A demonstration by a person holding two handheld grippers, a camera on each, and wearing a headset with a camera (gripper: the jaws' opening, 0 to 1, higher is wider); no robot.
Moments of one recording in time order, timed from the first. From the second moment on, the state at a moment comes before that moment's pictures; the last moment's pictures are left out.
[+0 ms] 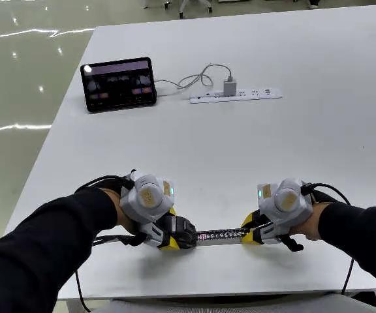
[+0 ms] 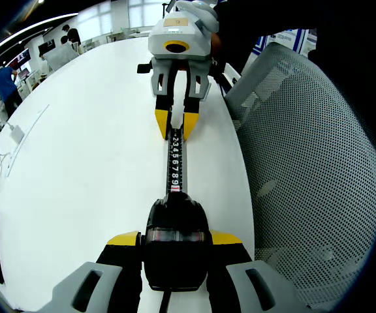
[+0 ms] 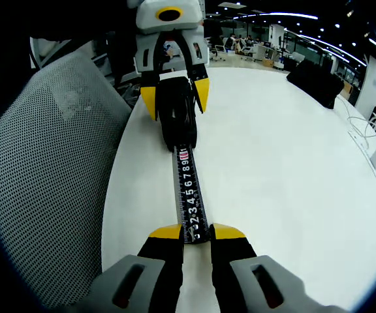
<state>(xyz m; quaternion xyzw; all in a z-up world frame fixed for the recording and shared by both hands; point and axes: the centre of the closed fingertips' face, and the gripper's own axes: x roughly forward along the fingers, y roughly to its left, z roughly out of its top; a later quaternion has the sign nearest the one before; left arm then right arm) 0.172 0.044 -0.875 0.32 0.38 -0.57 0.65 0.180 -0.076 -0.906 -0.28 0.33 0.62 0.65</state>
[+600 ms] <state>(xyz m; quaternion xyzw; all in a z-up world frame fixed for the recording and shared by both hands) 0.171 0.043 -0.875 0.32 0.38 -0.57 0.65 0.180 -0.083 -0.905 -0.28 0.34 0.62 0.65</state>
